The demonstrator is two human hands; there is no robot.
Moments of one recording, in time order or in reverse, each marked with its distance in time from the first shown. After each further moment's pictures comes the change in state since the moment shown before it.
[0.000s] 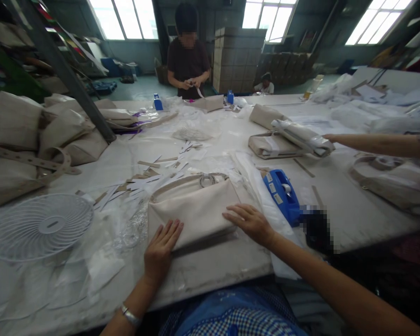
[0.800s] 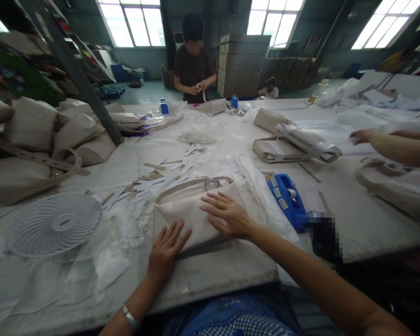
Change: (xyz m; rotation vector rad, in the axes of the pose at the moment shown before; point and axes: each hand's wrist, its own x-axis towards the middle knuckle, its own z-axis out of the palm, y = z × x) left_hand 0.002 -0.003 -0.002 0.176 0.019 0.115; right_hand 0.096 -0.036 -0.006 0.157 -0.056 -0.092
